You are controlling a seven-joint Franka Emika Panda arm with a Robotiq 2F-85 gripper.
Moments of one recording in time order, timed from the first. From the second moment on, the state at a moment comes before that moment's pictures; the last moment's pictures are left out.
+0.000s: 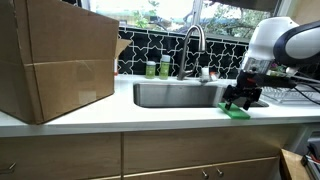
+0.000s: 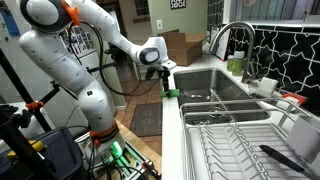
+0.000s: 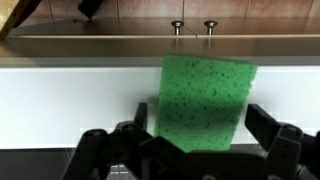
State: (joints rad) arm -0.23 -0.37 0.04 -2.70 -0.01 2.44 0.60
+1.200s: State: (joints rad) arm -0.21 -0.27 0.02 -2.66 0.02 2.44 0.59
